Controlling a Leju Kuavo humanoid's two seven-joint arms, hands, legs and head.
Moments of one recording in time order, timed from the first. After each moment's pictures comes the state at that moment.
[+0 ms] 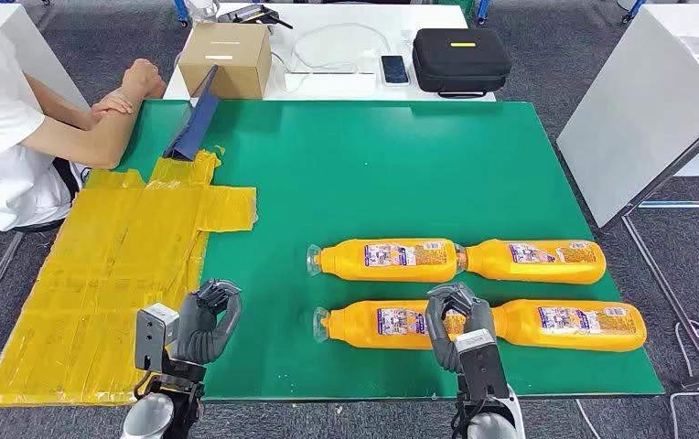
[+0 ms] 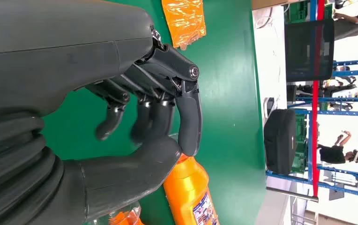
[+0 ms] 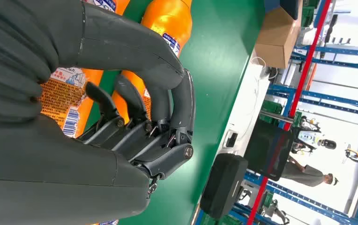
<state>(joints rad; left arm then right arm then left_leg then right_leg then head) 0.05 -0.15 -0.09 -1.38 -0.10 -0.04 -0.44 0.12 0.15 0.14 -1.53 0.33 -0.17 -0.41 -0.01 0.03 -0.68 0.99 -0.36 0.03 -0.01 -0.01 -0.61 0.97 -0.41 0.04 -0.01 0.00</state>
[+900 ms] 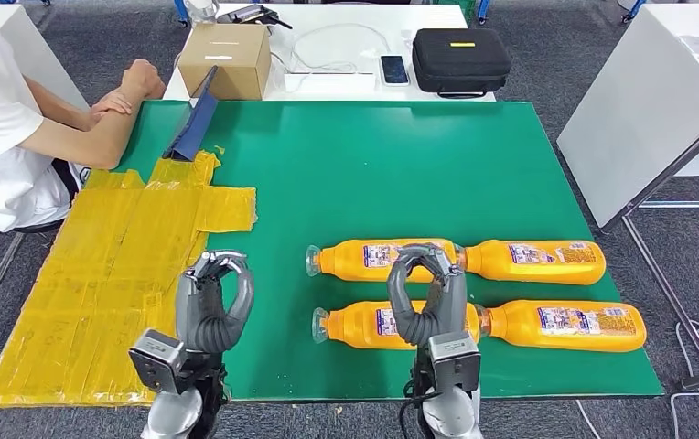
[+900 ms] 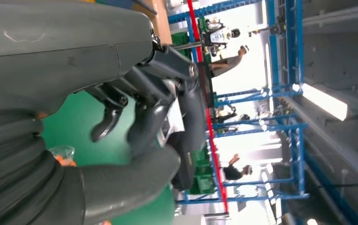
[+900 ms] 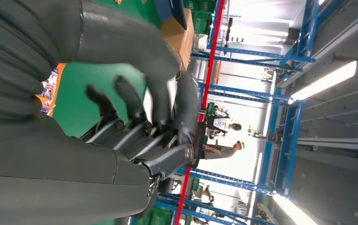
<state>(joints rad) 0.02 -0.19 -0.28 -1.56 -0.23 0.24 -0.66 0.00 0.24 0.32 -1.54 0.26 -0.33 -0.56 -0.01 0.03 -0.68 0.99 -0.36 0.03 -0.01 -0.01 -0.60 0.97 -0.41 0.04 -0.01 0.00</state>
